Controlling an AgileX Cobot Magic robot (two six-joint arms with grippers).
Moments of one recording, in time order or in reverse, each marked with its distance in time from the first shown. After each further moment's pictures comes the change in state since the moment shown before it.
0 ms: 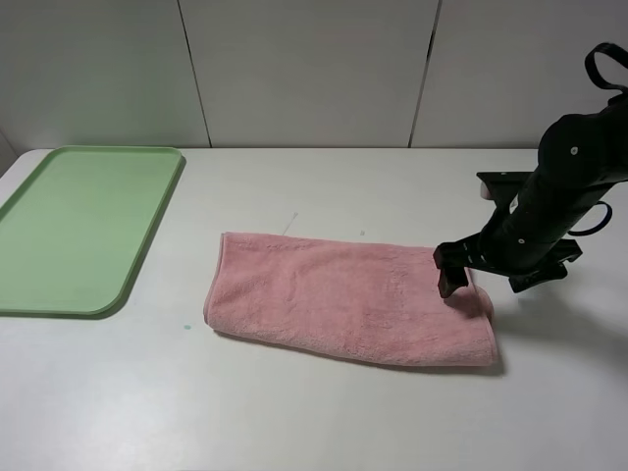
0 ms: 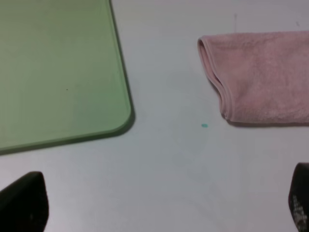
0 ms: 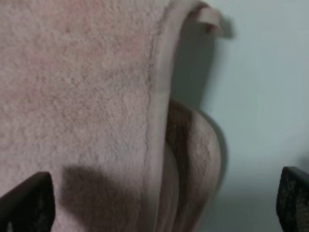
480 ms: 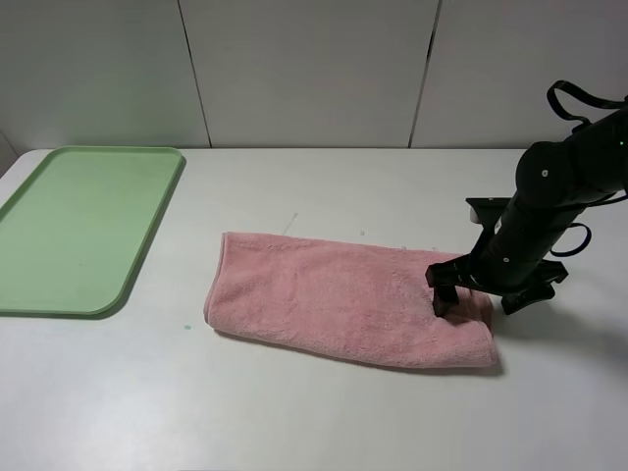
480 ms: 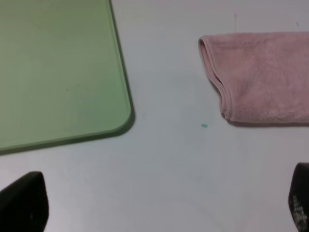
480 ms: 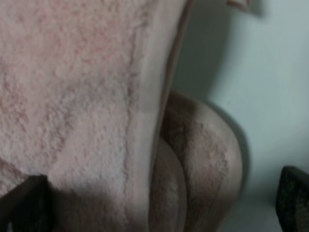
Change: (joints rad) left arm 0.000 0.000 0.000 0.000 0.000 0.000; right arm 0.000 0.114 -0.007 0.026 -0.016 0.000
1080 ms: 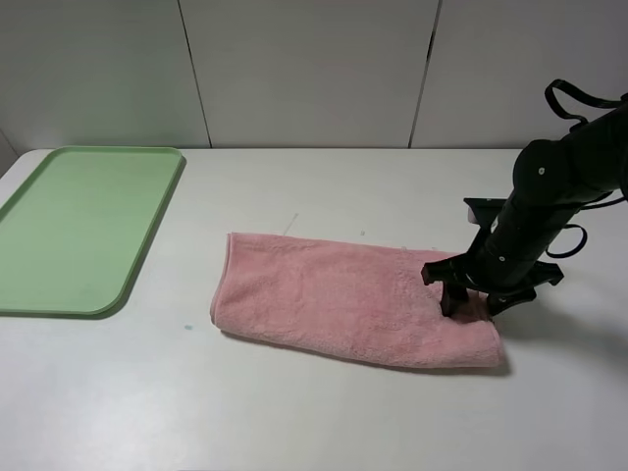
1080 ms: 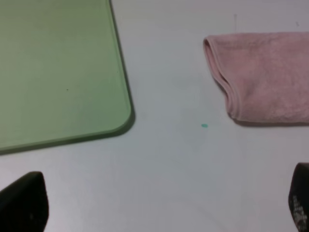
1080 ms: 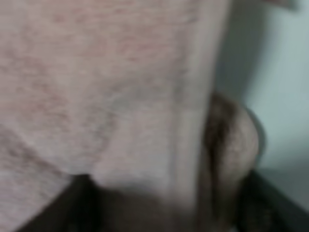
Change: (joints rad) left arm 0.000 0.000 0.000 0.000 0.000 0.000; right arm 0.000 0.012 -0.007 0.044 0.015 0.000
